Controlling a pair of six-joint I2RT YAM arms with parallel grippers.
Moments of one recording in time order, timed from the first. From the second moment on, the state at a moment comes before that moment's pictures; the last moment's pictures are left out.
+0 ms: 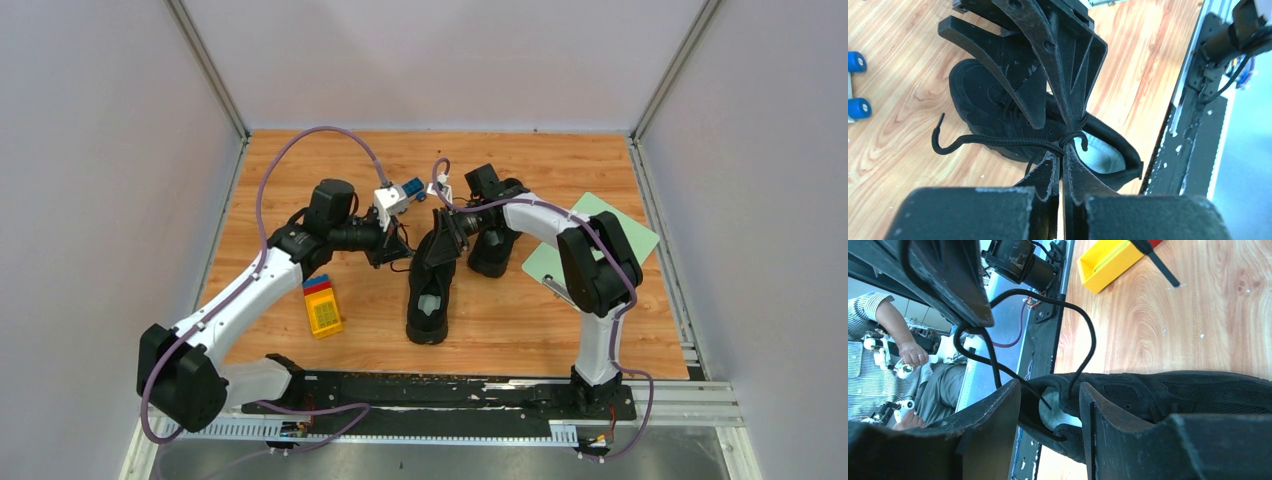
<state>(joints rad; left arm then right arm) -0.50 1.21 0.97 -0.36 0.69 0.11 0.50 1.96 1.35 -0.40 -1.38 -0.14</state>
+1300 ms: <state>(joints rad) -0.59 1.25 0.91 -0.16 0.46 0.02 0.50 1.98 1.29 -0.26 -1.51 -0.21</state>
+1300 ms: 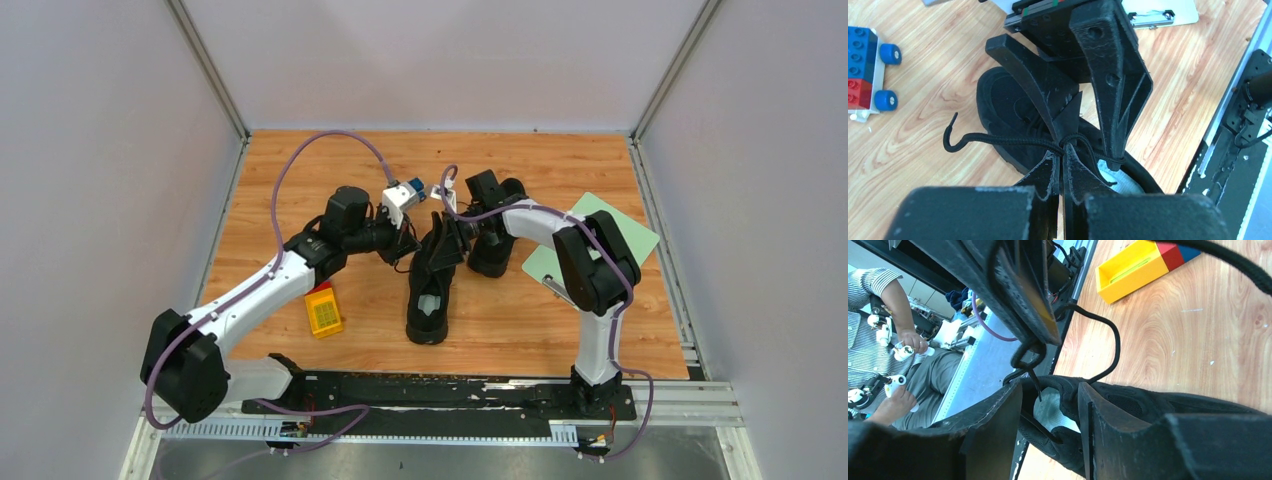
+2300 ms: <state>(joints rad) -0.59 1.31 0.95 -0.20 0.30 -0.24 0.50 2.00 1.26 0.25 -1.46 0.39</state>
